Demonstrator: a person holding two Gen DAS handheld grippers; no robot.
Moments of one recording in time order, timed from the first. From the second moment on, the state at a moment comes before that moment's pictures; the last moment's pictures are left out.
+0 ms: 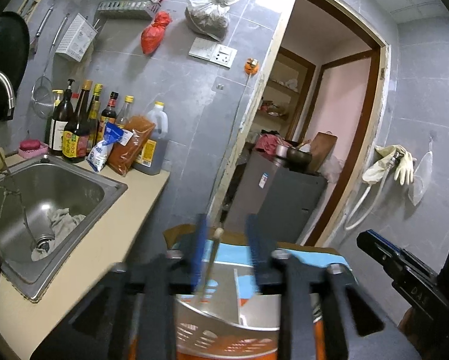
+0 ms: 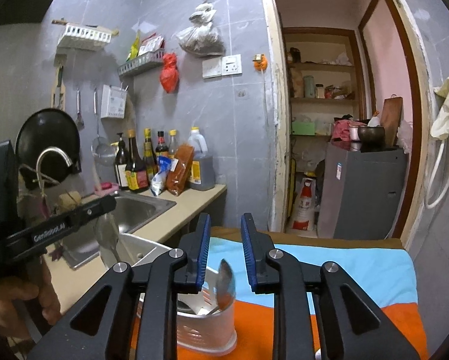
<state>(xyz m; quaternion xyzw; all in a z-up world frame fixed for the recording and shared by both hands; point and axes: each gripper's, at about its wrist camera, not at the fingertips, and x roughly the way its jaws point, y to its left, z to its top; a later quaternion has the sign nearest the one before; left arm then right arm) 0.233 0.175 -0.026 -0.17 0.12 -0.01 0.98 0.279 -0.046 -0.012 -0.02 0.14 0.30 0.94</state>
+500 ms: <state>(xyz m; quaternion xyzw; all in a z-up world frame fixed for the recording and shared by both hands) 0.219 0.099 0.020 -0.14 0.09 -0.03 0.99 0.262 -0.132 0.038 0.01 0.11 0.24 0.96</state>
